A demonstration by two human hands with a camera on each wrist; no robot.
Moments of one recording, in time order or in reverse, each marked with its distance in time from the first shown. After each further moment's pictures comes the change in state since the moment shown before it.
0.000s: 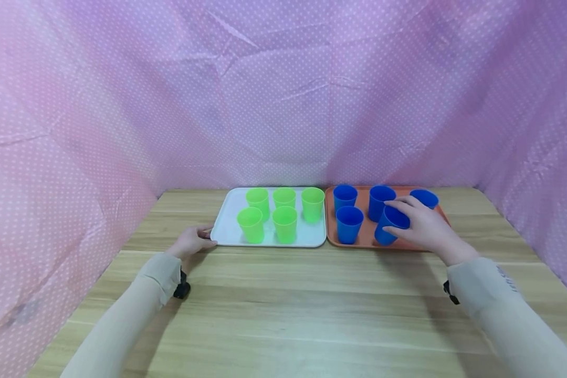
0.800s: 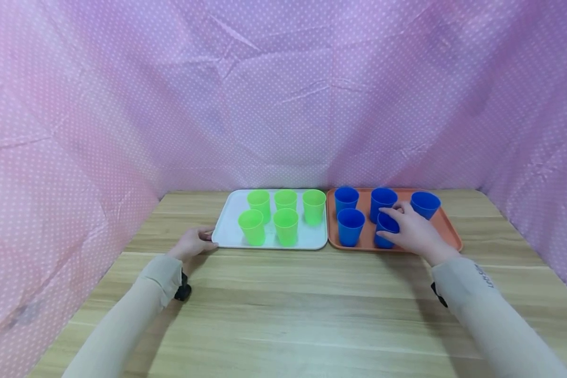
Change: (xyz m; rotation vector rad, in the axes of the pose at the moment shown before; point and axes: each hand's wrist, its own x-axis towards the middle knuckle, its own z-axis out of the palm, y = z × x) left_hand 0.000 -0.003 0.000 -0.007 0.016 0.044; right_hand 0.012 0.003 0.027 -0.019 -0.108 0.105
